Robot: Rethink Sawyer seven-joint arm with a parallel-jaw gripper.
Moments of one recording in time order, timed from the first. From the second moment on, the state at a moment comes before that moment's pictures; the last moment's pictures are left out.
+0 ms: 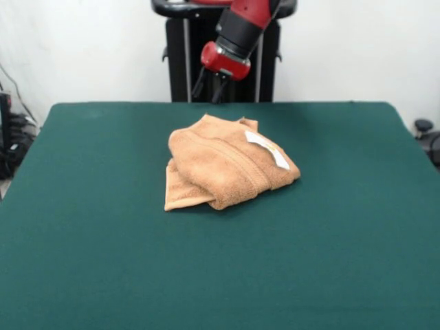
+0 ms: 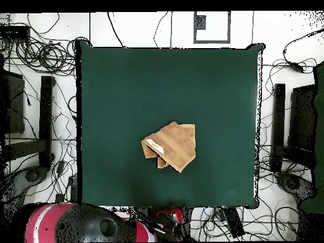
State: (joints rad) arm 0.27 -0.04 -0.49 2.31 0.04 -0.80 1.57
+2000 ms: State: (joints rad) arm 0.29 -0.19 -0.37 2.39 0.31 -0.71 1.64
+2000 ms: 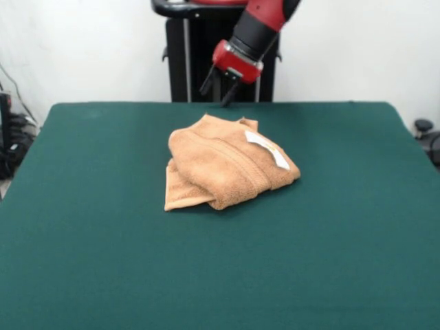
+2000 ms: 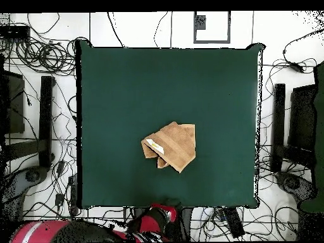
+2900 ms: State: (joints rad) arm 0.34 -0.40 -0.37 2.40 0.36 -0.53 1.64
